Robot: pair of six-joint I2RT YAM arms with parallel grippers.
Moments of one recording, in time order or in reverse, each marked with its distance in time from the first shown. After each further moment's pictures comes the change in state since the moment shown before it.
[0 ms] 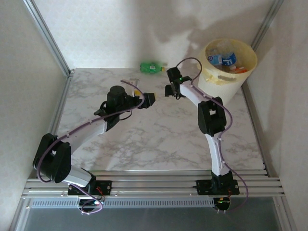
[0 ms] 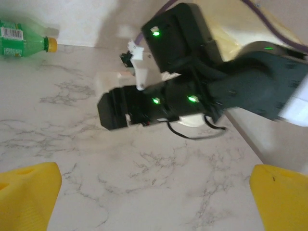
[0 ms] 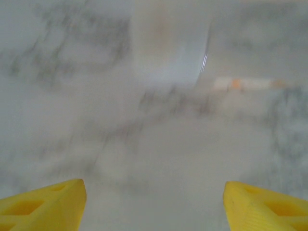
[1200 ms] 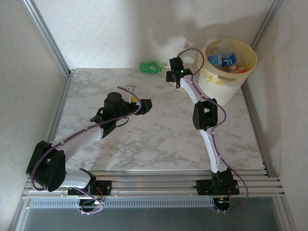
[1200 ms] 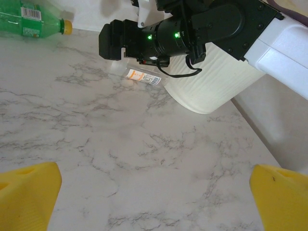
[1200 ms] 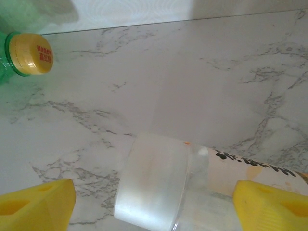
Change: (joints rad) left arm -0.009 -0.098 -0.109 -0.024 -0.045 0.000; right arm -0.080 0.370 0.601 -0.029 0.070 -0.027
